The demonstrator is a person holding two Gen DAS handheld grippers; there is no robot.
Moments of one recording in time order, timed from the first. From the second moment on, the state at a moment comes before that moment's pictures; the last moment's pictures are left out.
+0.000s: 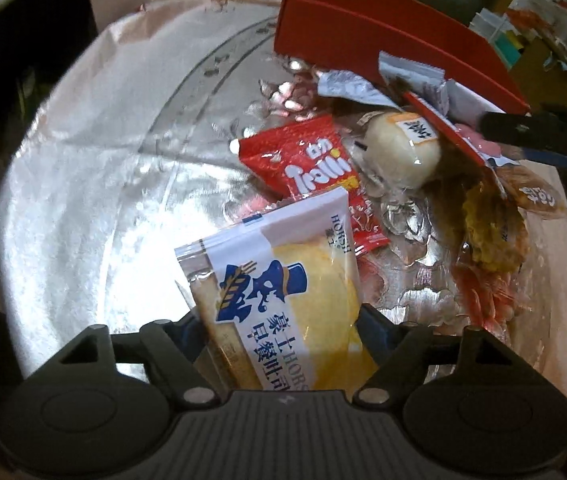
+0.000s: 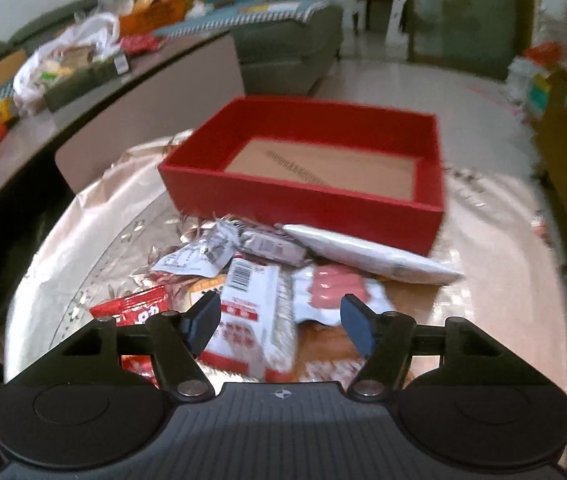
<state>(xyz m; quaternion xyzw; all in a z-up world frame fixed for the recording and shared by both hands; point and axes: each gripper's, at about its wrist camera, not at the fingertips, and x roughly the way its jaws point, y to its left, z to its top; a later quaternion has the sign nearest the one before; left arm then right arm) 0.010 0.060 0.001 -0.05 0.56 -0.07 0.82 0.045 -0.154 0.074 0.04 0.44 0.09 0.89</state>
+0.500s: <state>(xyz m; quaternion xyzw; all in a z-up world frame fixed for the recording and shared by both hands) 0.015 0.064 0.002 -0.06 0.56 -0.09 0.82 0.030 -0.155 0.051 0.10 0.51 0.16 0.84</state>
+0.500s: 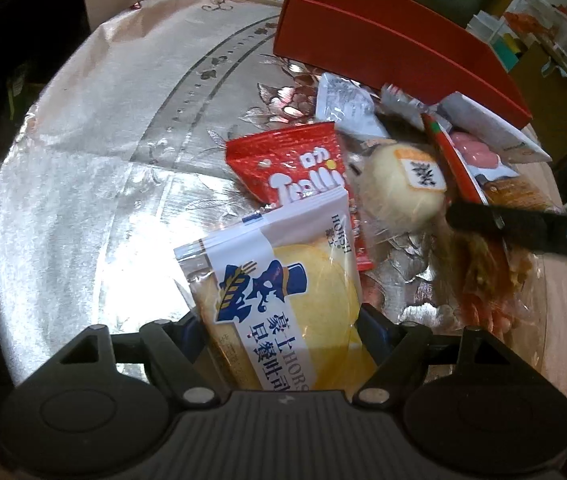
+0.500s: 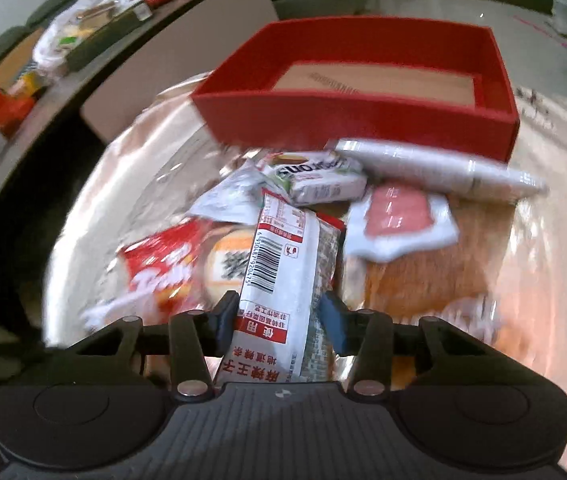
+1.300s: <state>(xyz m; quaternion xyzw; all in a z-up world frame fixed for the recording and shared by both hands) -0.016 0.053 -0.004 -0.03 0.55 -0.06 0.83 -0.005 -0.136 0.031 0.04 0.51 0.17 0.84</state>
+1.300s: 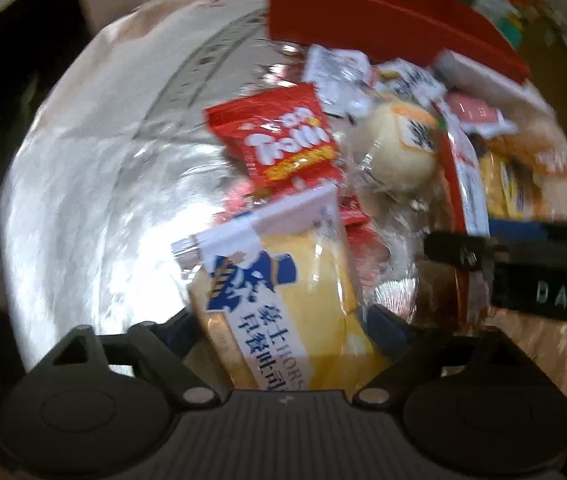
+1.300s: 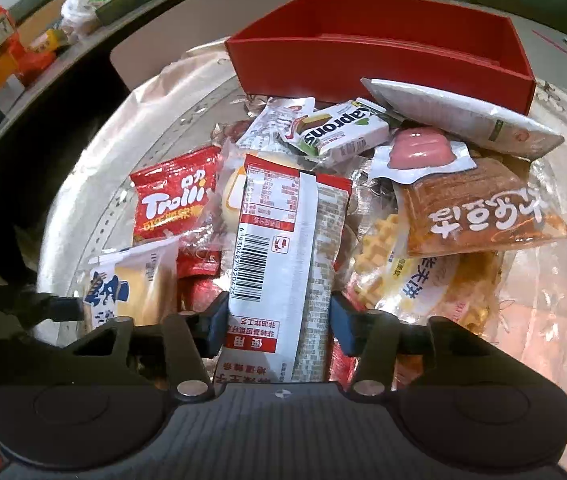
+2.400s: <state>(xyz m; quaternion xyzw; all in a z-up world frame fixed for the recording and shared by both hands) 0.056 0.035 0.084 -0.10 0.46 -0.11 0.88 0.003 -0.198 0.115 0.12 0.40 0.10 0.90</state>
